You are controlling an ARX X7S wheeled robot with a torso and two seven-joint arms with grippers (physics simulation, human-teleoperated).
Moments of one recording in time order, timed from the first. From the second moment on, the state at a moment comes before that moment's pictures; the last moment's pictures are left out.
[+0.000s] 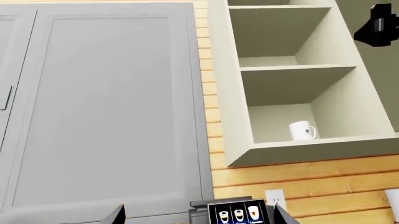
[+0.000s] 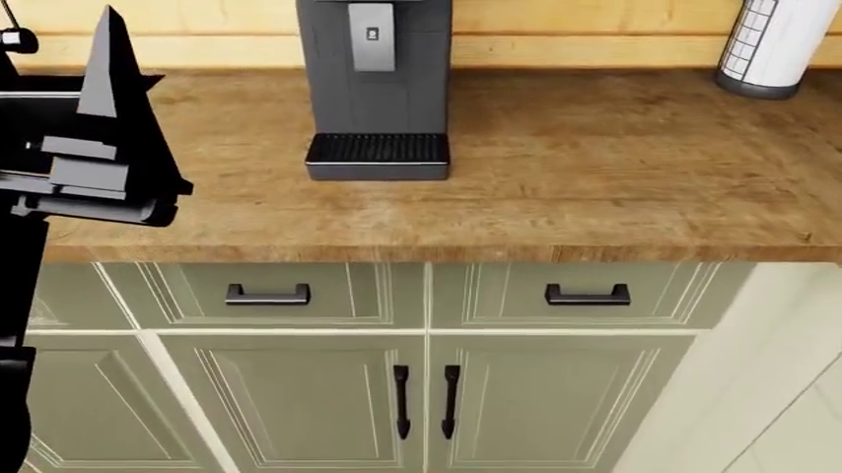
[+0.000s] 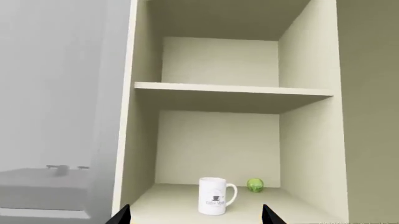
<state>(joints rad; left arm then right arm) -0.58 -0.38 -0.27 0.95 -0.57 -0.79 -0.10 2.34 0.07 -0.06 1.31 0.00 0.54 -0.09</state>
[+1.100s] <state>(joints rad) -0.51 -0.40 -0.24 0.91 -0.56 -0.69 -0.09 2.34 0.06 -0.09 1.31 0.00 0.58 -0.11</state>
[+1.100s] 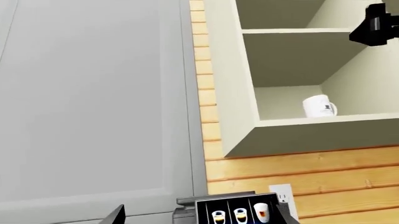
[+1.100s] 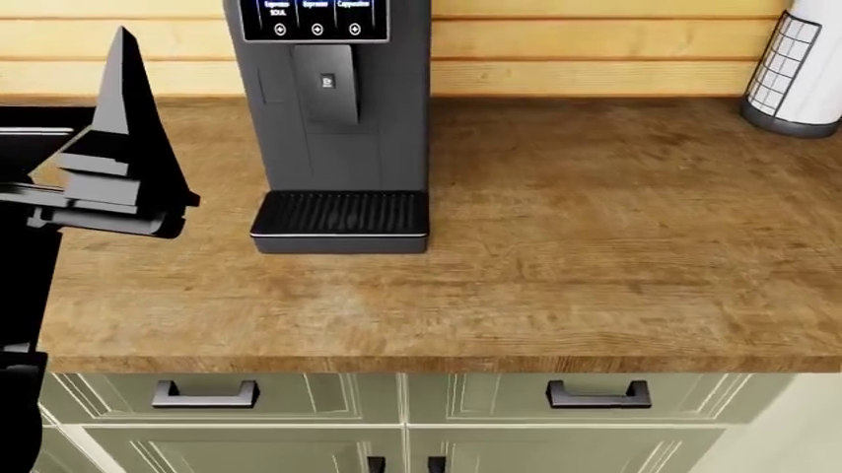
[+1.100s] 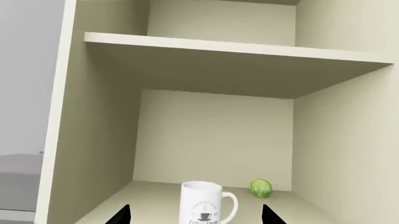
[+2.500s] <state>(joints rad) -0.49 -0.44 -0.39 0.90 -0.59 -0.61 -0.13 2.30 0.06 -0.09 1.31 0.00 0.61 -0.09</state>
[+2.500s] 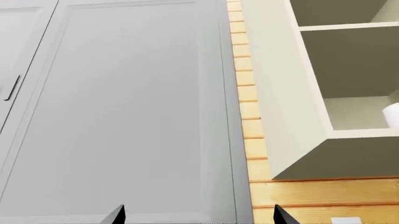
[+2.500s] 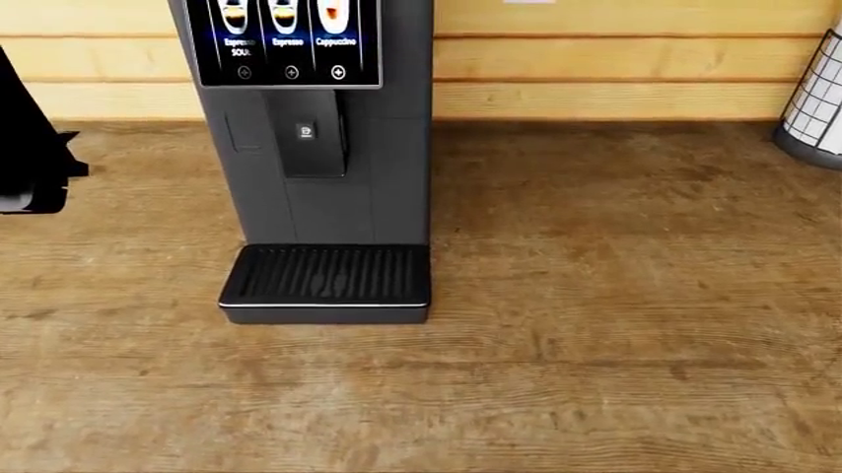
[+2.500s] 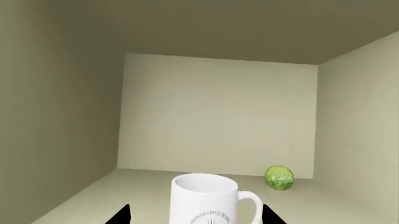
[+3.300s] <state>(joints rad) -0.48 -0.46 -0.36 0.90 -0.60 -0.60 -0.14 2.26 0.06 -0.10 1.31 0.00 0.58 -0.10</state>
